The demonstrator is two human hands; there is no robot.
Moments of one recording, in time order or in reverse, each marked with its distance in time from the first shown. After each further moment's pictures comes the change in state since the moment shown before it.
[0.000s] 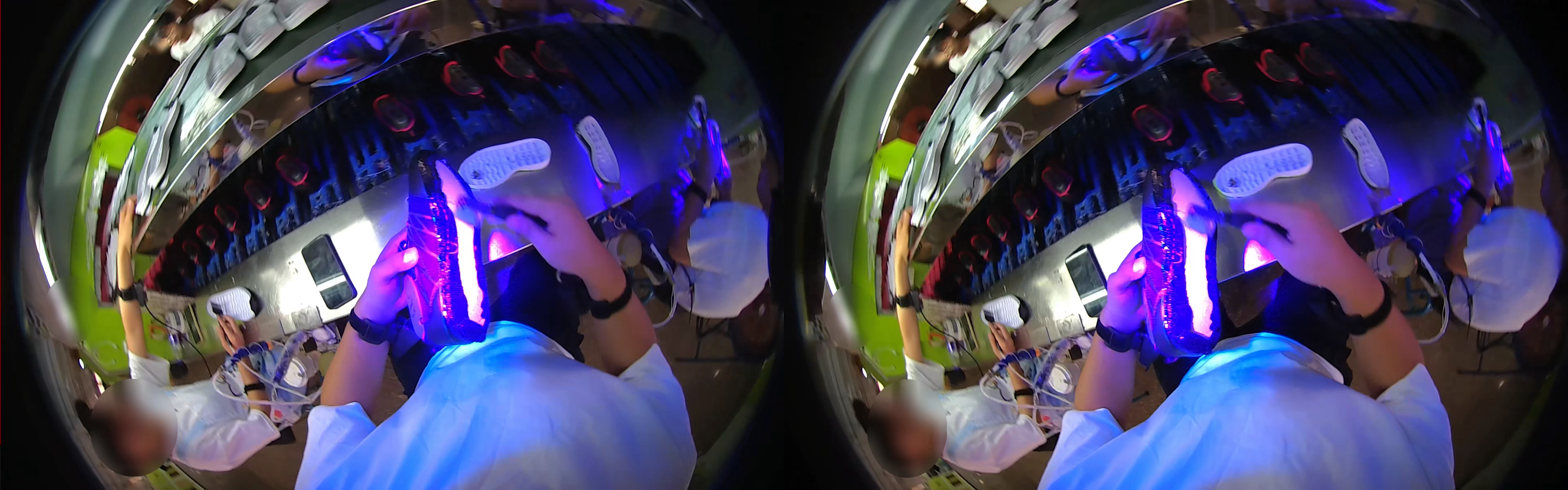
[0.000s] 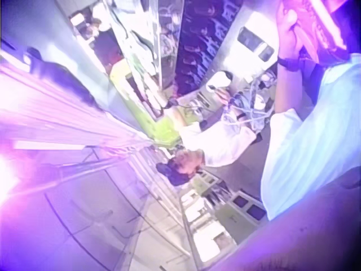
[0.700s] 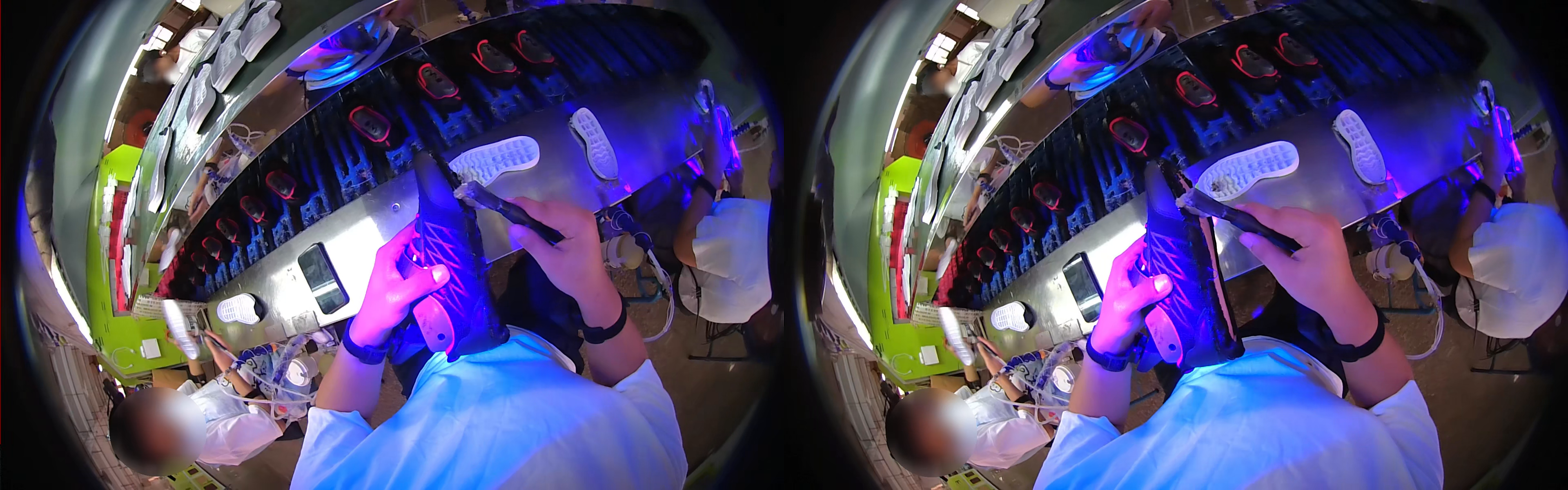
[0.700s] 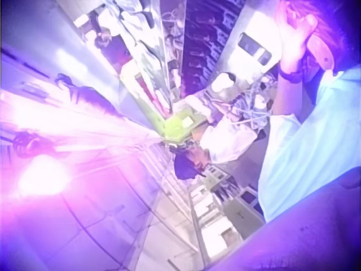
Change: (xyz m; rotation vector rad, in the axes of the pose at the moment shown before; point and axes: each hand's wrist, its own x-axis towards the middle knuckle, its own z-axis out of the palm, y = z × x) left_hand 0.028 -0.008 0.077 0.579 0.206 -0.017; right_hand -0.028 0.015 -0.025 0.142 0.289 -0.020
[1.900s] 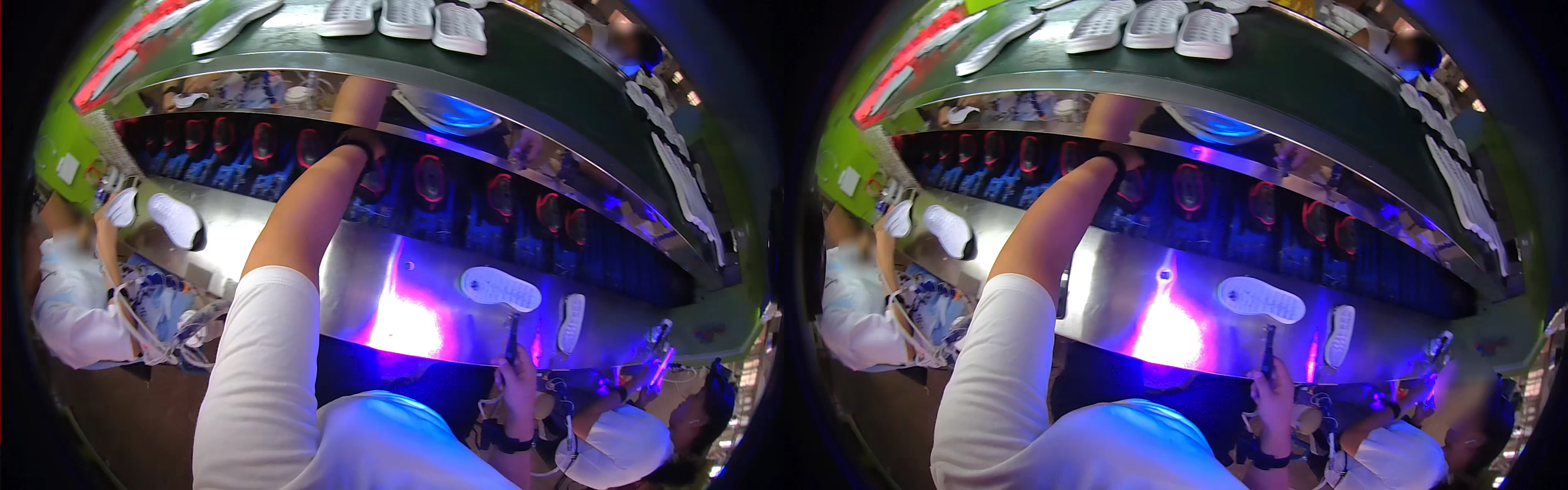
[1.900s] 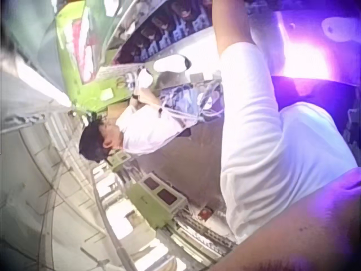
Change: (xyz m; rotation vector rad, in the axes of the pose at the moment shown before) left_hand 0.275 -0.024 -0.352 1.565 0.720 -0.170; right_hand -0.039 0.127 0.000 0.194 -0.132 0.629
